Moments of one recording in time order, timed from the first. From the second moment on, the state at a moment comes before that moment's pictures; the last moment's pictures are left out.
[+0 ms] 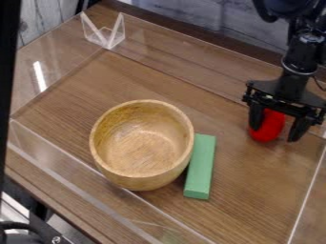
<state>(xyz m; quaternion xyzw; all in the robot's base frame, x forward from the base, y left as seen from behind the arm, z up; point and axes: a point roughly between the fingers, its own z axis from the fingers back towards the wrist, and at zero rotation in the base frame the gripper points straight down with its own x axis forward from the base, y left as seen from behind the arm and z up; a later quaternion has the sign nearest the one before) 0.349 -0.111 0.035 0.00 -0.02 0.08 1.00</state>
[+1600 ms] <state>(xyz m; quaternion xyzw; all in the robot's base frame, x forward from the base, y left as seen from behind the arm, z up) 0.338 -0.106 0.029 0.03 -0.01 0.08 1.00</state>
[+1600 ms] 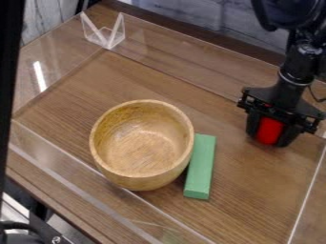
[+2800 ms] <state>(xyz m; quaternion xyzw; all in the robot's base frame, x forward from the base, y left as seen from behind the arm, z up) 0.318 -0.105 0.051 0.03 0.01 0.16 0.99</state>
